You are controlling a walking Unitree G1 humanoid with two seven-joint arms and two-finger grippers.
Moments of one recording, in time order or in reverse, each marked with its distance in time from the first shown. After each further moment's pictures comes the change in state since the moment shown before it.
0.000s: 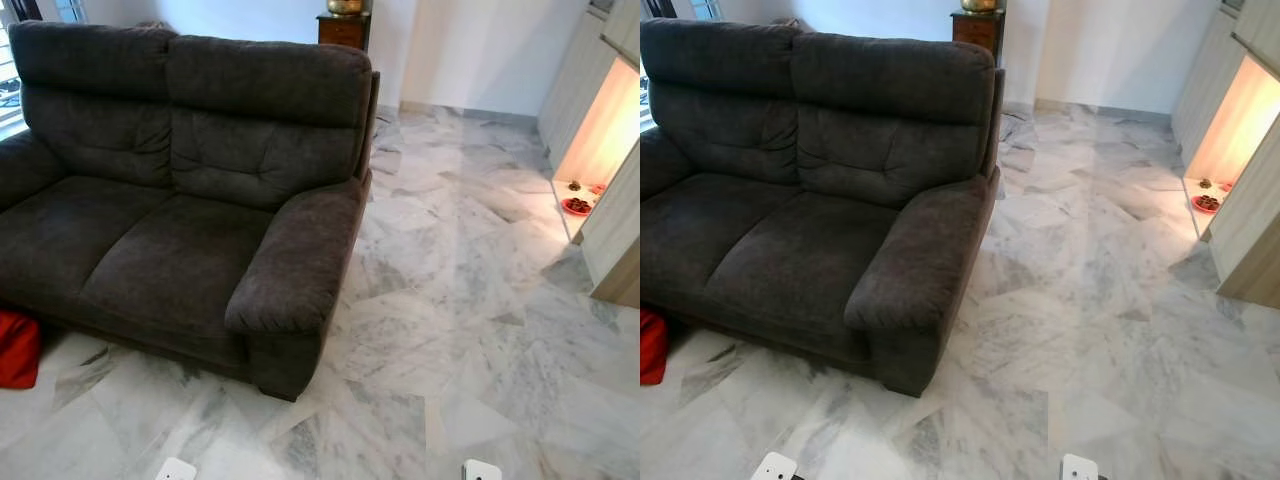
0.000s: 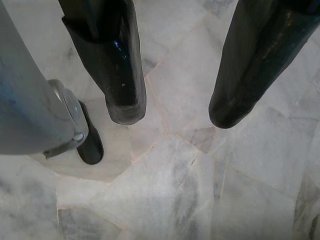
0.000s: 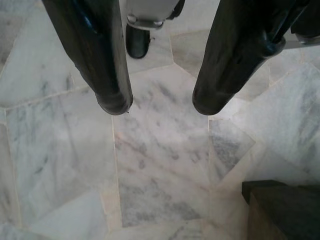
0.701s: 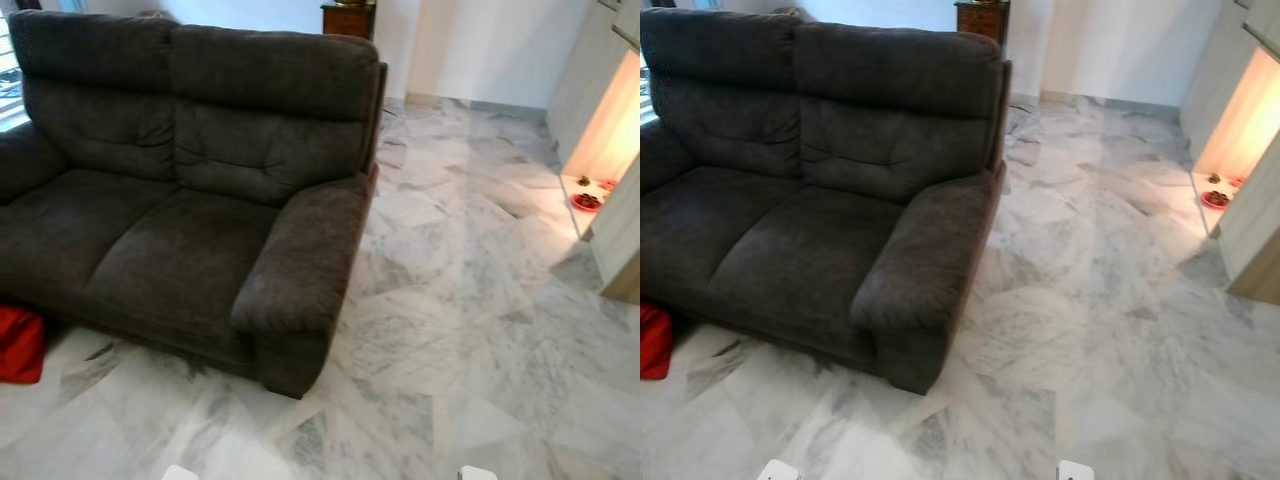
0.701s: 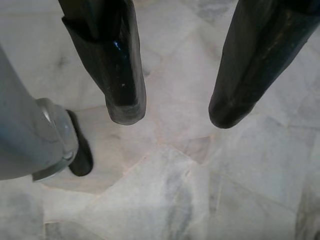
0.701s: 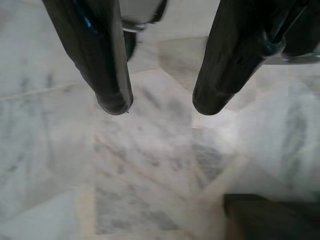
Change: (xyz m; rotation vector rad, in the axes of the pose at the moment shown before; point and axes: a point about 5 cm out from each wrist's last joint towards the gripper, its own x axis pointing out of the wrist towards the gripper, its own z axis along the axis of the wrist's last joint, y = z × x) left arm -0.001 -0.003 -0.005 0.010 0.020 -0.010; right arm 0.000 0.009 -0.004 -0.035 0.019 0.035
